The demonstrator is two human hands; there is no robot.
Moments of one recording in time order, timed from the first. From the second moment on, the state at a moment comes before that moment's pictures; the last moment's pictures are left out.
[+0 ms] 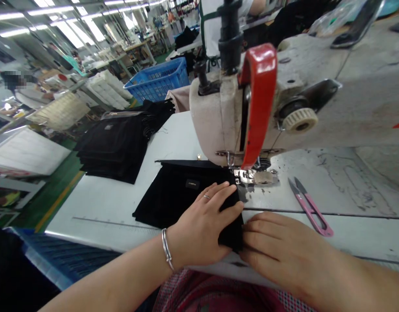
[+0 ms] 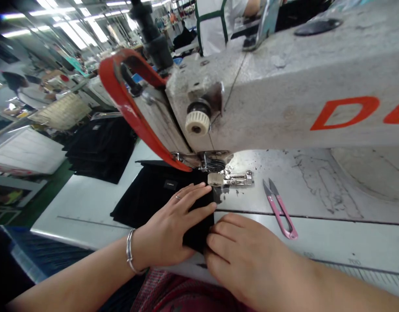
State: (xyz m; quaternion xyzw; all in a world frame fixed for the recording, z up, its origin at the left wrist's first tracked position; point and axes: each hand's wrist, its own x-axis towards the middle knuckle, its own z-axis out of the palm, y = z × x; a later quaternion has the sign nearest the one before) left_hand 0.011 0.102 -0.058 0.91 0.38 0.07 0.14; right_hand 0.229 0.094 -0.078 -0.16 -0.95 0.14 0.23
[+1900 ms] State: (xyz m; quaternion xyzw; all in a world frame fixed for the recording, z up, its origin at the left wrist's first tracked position) left_hand -0.003 0.106 -0.068 0.95 0.19 0.23 0.12; right_hand 0.248 0.117 -0.085 -0.21 -0.92 0.20 0.25
